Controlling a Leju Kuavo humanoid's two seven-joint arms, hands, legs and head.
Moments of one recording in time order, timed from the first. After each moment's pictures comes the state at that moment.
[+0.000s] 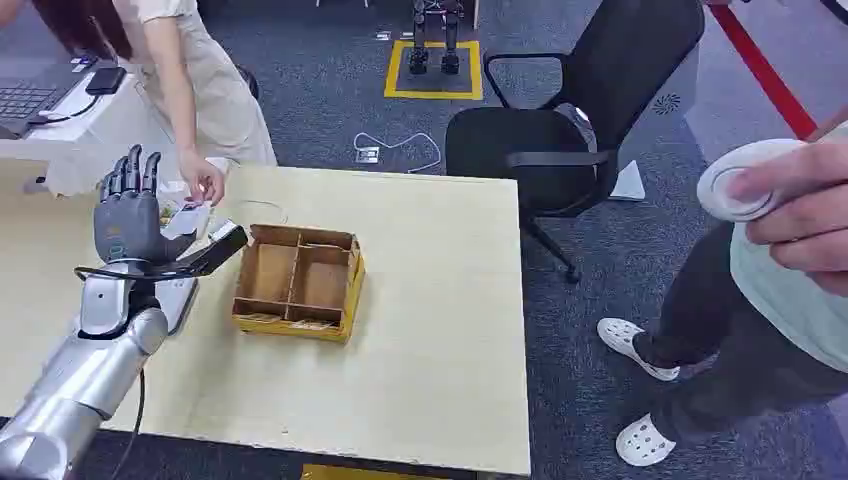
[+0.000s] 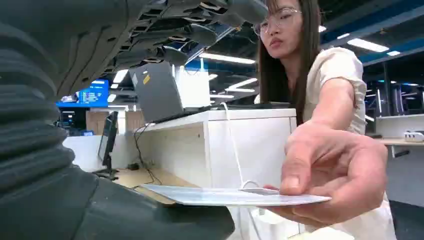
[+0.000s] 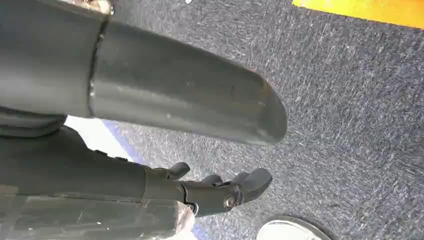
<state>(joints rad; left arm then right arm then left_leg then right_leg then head) -0.49 0.44 -0.30 -1.13 -1.15 0.40 0.17 0.27 -0.25 0.69 -0.94 0.09 -0.44 0.55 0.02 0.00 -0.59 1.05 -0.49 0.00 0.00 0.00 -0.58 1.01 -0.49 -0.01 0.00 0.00</state>
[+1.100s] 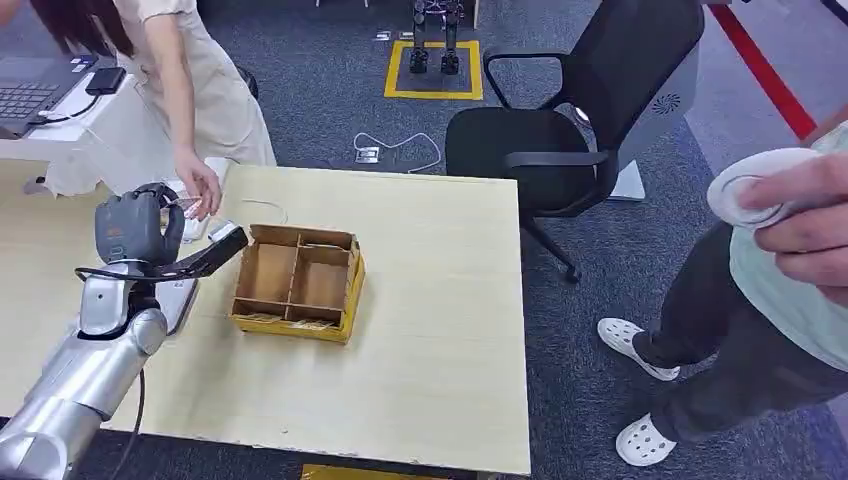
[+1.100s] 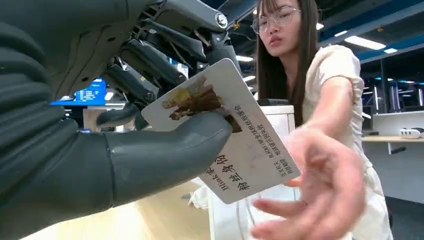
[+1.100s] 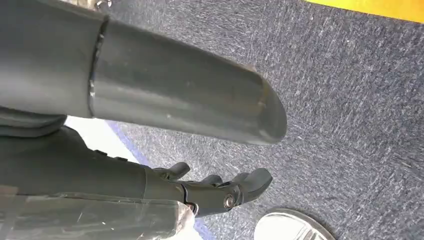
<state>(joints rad) -0.49 0.44 -0.30 -1.12 -1.13 0.39 0.15 0.26 -0.29 0.78 -0.97 0.04 -0.49 0.56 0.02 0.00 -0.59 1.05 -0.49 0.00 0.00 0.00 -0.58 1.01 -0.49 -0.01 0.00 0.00</state>
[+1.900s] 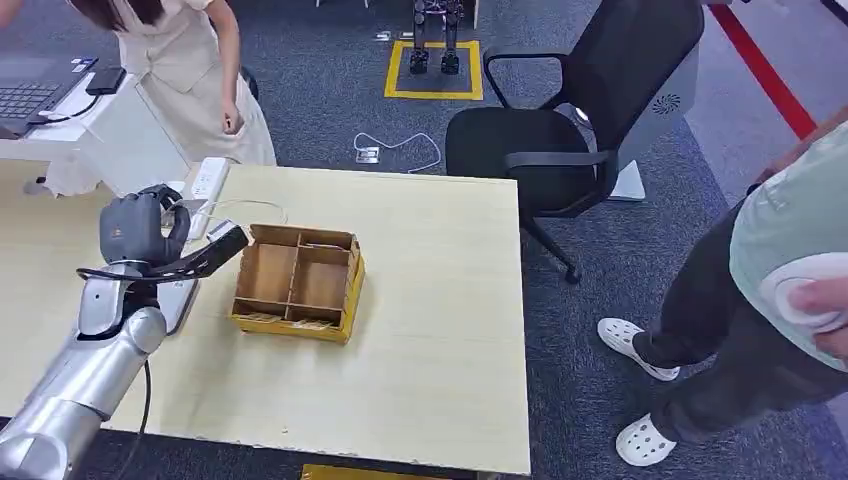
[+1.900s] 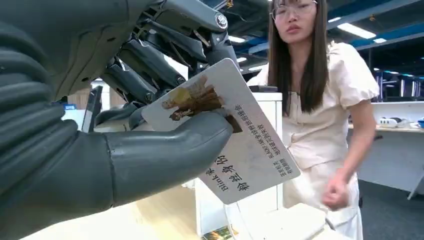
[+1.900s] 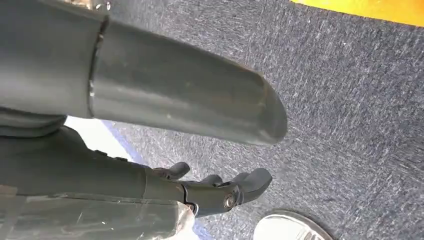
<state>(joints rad) -0.49 0.44 -0.30 -1.12 -1.00 0.37 0.09 0.23 -0.32 0.87 -0.97 -0.05 -0.53 0.56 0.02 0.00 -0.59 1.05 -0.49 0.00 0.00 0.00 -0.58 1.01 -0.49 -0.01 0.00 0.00</state>
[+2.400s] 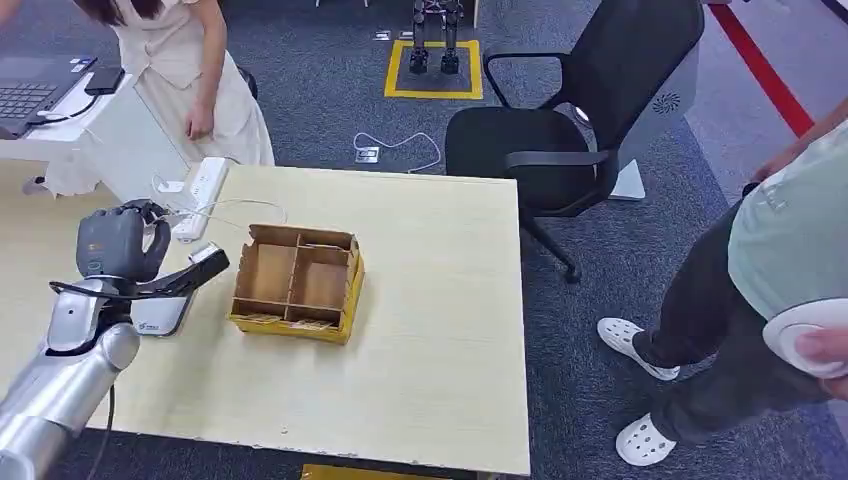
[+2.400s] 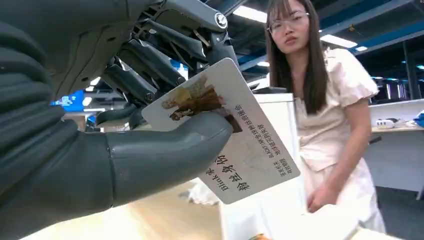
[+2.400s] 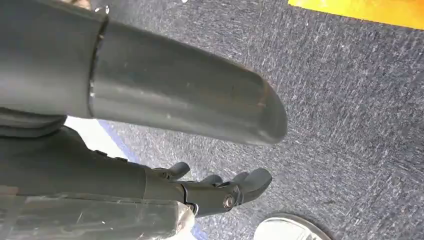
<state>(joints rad) -0.40 0.54 -0.29 -1.13 -1.02 0.41 0.02 0.21 -0.34 0.95 -0.97 -0.14 -0.58 0.54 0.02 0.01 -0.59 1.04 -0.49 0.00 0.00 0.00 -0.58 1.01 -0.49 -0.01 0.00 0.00</state>
